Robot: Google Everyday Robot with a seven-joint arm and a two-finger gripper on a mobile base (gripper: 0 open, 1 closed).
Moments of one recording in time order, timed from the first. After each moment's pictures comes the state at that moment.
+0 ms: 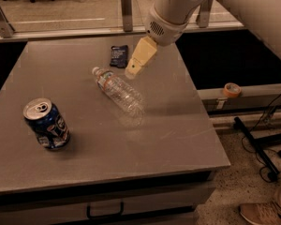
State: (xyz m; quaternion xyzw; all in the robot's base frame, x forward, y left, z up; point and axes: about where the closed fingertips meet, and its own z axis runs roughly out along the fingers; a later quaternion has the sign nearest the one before) arm 0.610 -0.039 0.925 -0.44 0.87 0.04 0.19
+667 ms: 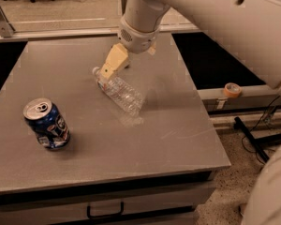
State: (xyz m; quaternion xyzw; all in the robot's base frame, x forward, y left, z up) arm 0.615 0.022 0.897 -0.40 0.90 0.07 0.16
